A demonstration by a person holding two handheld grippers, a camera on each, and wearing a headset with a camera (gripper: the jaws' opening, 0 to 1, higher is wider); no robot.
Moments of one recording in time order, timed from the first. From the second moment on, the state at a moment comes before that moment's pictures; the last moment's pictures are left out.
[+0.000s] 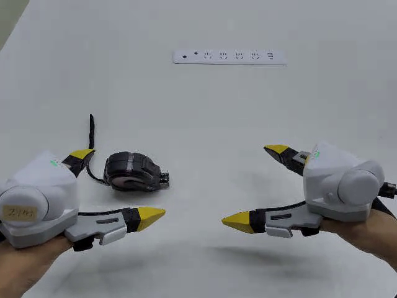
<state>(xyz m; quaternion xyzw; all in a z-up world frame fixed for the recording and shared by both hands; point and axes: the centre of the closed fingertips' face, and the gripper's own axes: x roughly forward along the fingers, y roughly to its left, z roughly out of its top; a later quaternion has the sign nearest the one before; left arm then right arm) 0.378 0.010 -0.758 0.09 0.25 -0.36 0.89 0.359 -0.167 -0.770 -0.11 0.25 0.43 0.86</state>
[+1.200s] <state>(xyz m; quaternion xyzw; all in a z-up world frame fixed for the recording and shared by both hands) 0.350 0.025 -0.736 0.07 0.22 -0.37 0.90 0.318 -0.207 -0.750 -0.07 0.24 0.36 0.90</state>
